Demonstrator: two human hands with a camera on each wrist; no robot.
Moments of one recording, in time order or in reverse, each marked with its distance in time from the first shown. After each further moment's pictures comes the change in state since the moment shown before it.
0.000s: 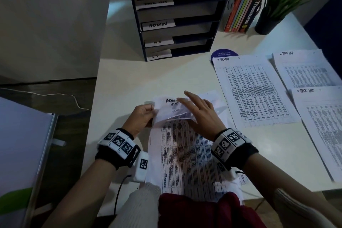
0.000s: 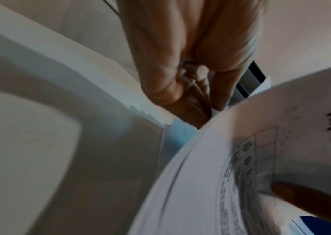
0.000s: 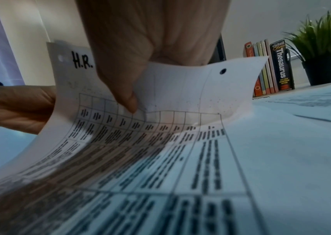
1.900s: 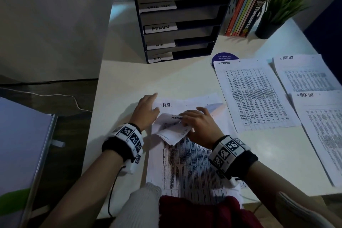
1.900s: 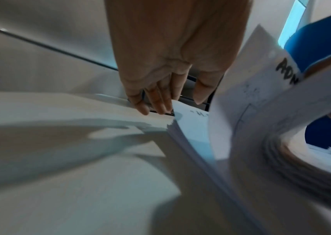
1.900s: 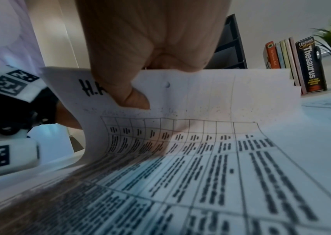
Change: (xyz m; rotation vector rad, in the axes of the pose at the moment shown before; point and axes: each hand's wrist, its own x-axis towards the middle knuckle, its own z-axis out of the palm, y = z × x) left_hand 0.022 0.008 0.002 0.715 0.133 0.164; right_hand -0.006 -0.014 0.000 -0.041 0.028 -0.130
